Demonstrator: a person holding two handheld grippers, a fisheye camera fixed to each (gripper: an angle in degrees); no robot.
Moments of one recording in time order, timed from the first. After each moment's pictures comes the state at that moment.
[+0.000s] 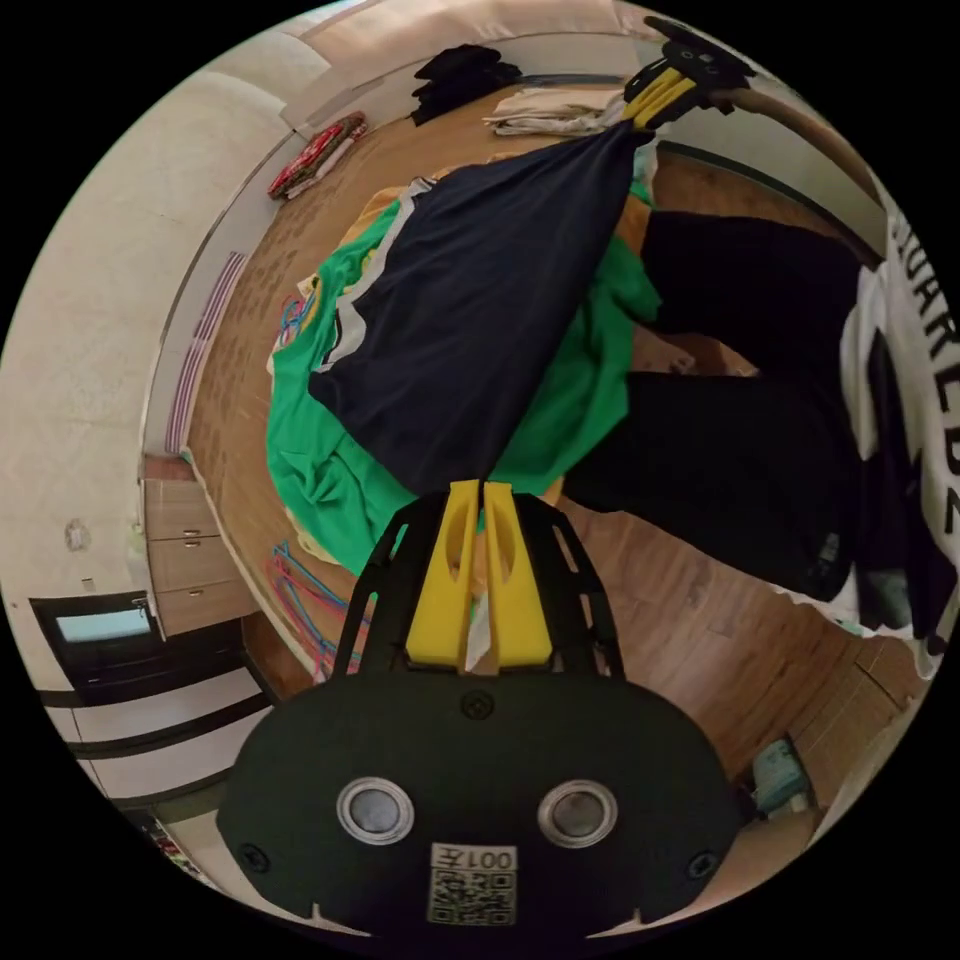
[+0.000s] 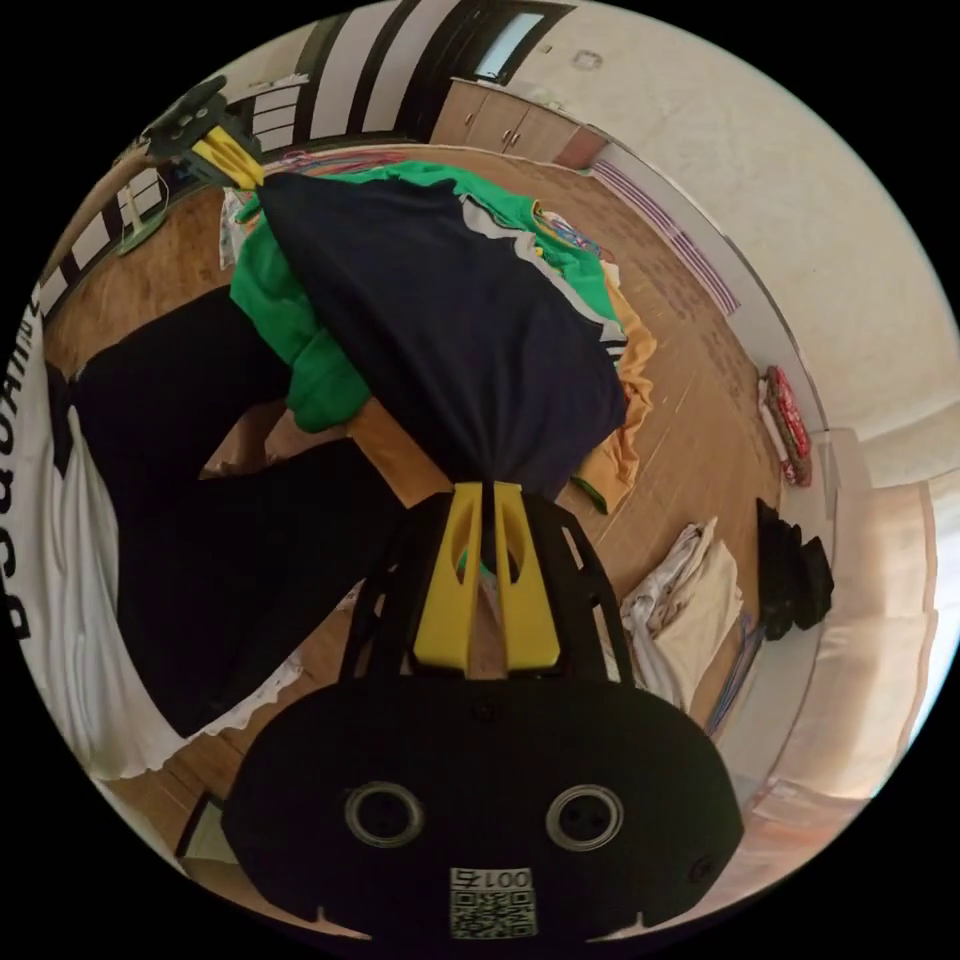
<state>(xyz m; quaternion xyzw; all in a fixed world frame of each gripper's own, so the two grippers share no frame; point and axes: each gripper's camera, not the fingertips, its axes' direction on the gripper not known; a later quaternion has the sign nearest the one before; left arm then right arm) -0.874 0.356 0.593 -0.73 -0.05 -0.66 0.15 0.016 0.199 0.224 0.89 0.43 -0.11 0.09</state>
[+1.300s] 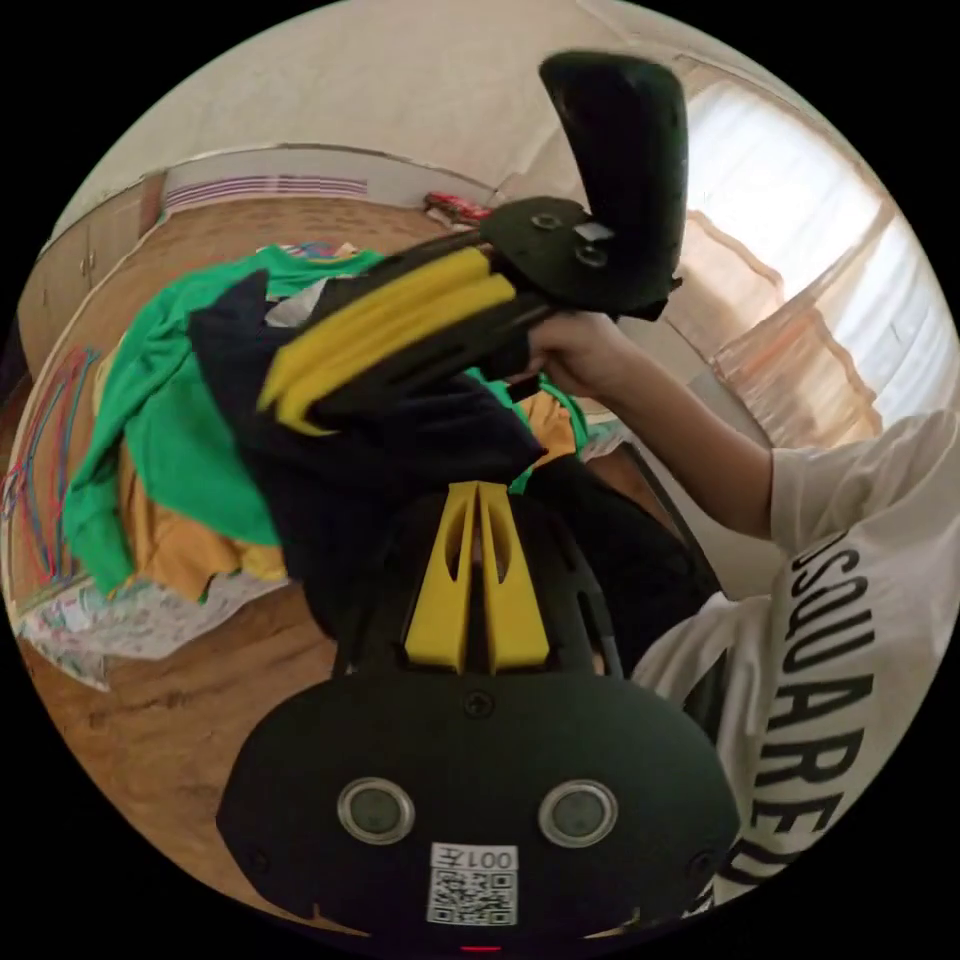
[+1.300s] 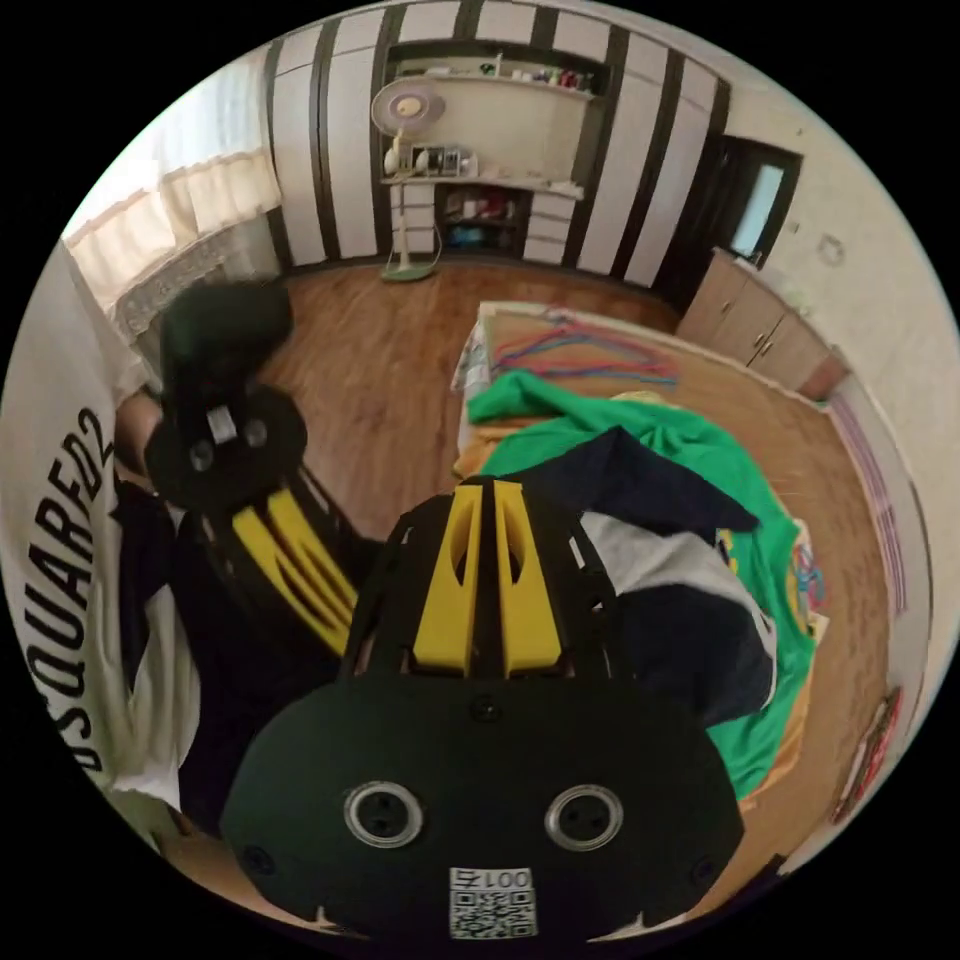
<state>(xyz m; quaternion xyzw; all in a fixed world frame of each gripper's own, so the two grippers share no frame) -0.820 0.264 0.564 -0.38 -0.43 -0.82 0.08 -0.255 0.260 0.259 0.70 0.57 -0.43 -0.03</state>
